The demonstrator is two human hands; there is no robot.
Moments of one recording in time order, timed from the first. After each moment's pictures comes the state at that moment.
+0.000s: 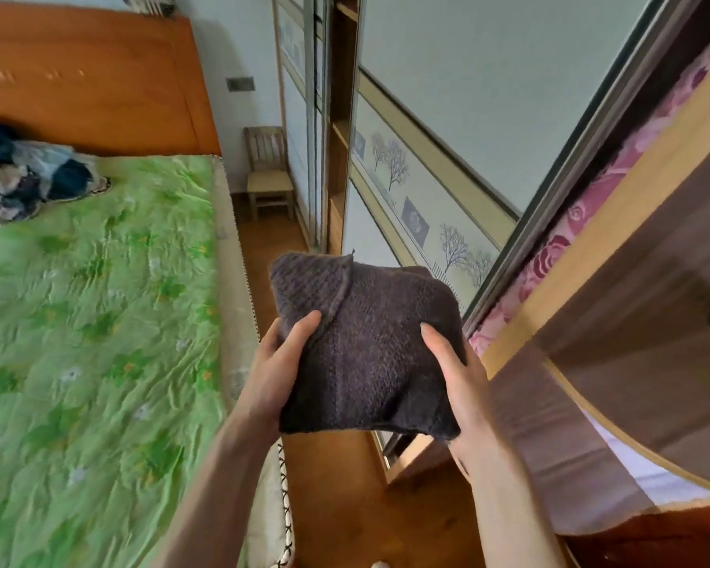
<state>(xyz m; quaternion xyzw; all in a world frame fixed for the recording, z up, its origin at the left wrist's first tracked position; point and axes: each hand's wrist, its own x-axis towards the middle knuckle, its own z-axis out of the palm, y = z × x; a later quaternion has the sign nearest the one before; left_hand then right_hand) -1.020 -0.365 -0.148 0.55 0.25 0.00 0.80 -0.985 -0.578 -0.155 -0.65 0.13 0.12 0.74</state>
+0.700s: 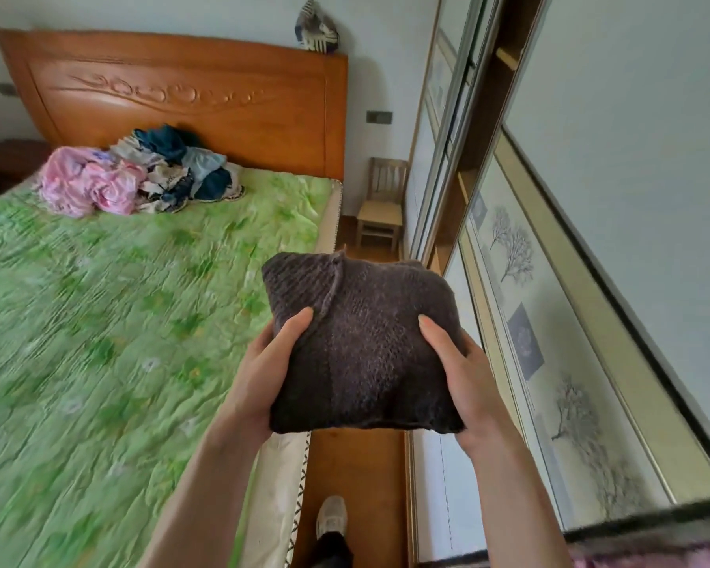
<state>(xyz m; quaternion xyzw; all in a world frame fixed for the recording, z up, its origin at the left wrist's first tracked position) -0.881 -0.285 -0.128 0.48 0.36 0.16 0.78 -0.762 -0.471 -0.134 -0.65 -0.04 0.27 0.71</state>
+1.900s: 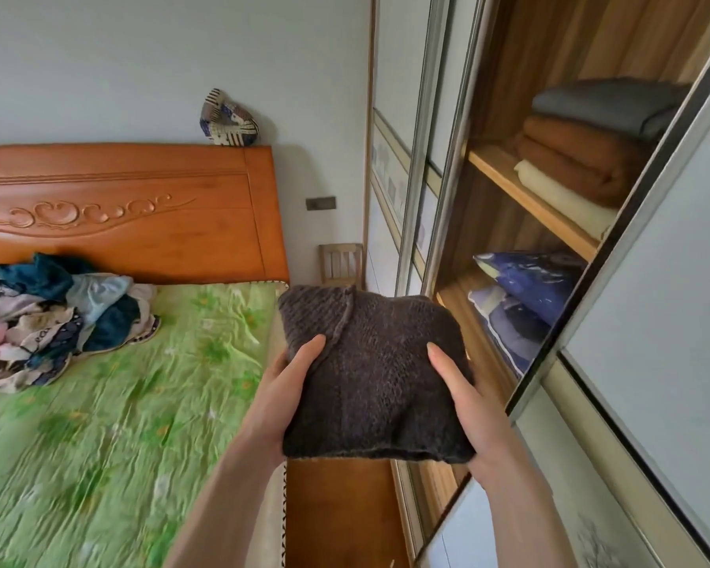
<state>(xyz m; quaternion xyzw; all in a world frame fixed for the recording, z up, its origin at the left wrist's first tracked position) -0.369 -0.037 -0.108 0.53 0.30 0.06 0.79 -0.295 -0.248 -0.114 -0.67 0.01 0.22 0.71</state>
